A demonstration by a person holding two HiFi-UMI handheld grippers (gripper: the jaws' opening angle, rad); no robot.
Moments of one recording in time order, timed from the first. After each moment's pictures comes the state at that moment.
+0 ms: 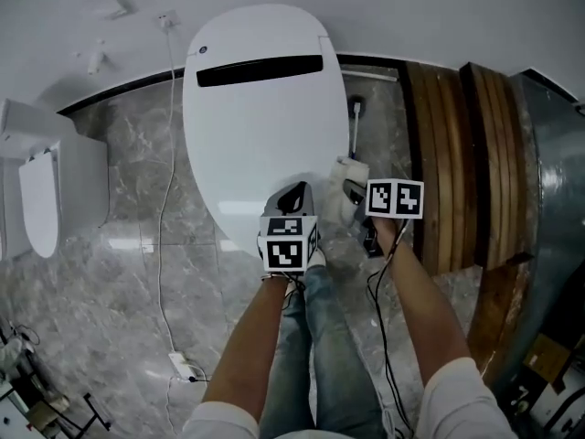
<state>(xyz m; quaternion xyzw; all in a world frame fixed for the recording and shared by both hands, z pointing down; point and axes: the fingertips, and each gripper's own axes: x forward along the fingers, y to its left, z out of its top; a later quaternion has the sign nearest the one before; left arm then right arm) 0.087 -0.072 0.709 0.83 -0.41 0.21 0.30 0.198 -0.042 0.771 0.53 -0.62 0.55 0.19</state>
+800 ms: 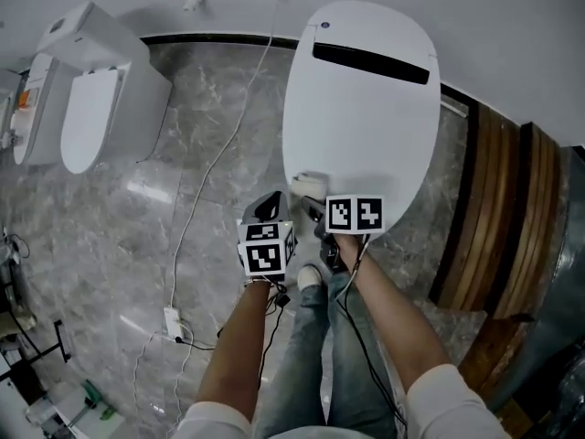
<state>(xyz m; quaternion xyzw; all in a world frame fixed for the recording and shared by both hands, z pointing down) -0.154 -0.031 0.723 0.72 -0.57 0.23 0.32 -0.088 -0.015 0.767 0.34 -0.71 0.58 0.21</state>
